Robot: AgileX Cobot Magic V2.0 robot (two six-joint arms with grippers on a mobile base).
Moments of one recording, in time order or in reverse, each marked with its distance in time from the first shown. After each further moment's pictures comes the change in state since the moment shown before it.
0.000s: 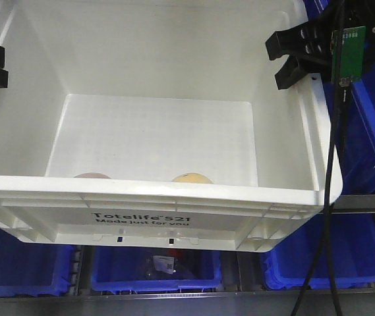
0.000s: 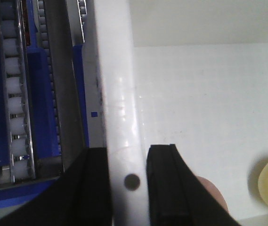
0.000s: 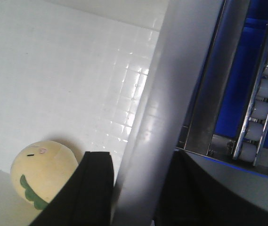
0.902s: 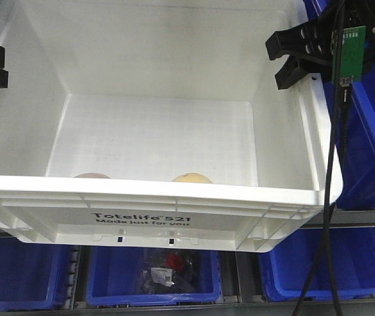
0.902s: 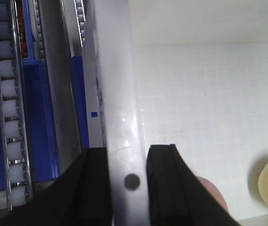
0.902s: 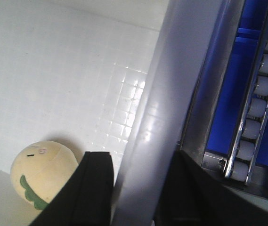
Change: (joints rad) left arm 0.000 0.000 0.000 0.000 0.000 0.000; right arm 0.000 0.000 0.000 0.000 0.000 0.000
